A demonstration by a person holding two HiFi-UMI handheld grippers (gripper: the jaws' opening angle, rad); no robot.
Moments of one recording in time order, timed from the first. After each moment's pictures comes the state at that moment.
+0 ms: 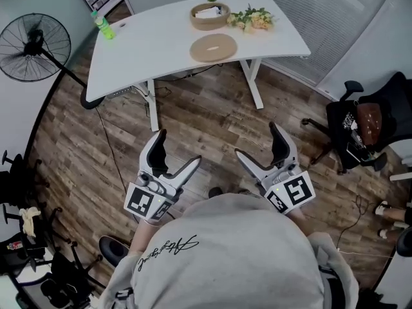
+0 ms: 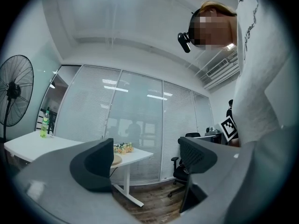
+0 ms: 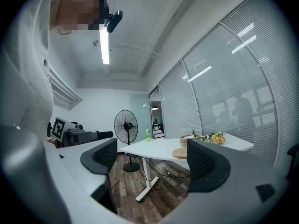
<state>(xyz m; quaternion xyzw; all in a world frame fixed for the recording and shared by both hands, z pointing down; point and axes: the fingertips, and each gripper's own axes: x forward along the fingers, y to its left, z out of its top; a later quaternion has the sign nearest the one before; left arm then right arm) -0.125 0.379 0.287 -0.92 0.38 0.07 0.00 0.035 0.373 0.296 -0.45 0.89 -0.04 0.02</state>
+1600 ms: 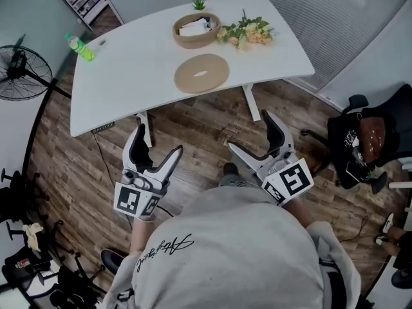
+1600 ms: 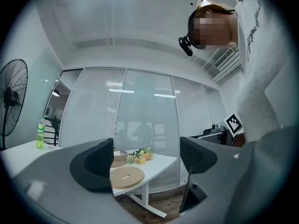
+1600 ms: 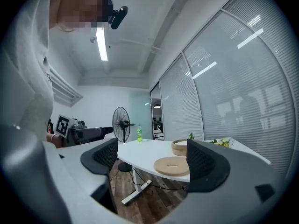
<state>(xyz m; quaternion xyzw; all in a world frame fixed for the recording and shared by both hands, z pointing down) -0.109 0.186 0.286 -0.90 0.43 0.06 0.03 0.073 0.179 0.299 -0.42 0.91 -0.02 0.01</state>
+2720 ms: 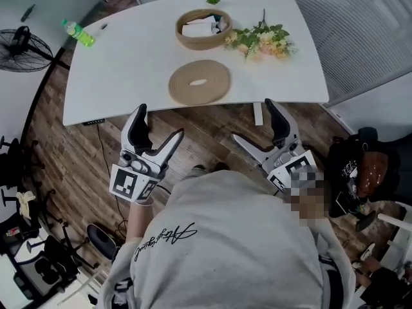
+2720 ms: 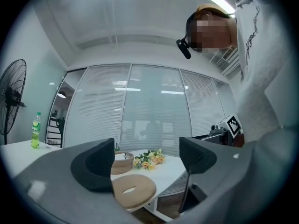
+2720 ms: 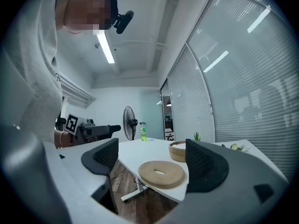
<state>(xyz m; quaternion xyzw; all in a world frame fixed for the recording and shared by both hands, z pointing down) -0.054 0.065 0.291 -0.88 0.48 0.05 0.03 0.122 0.048 0.309 -0.32 0.95 -0.02 0.00</state>
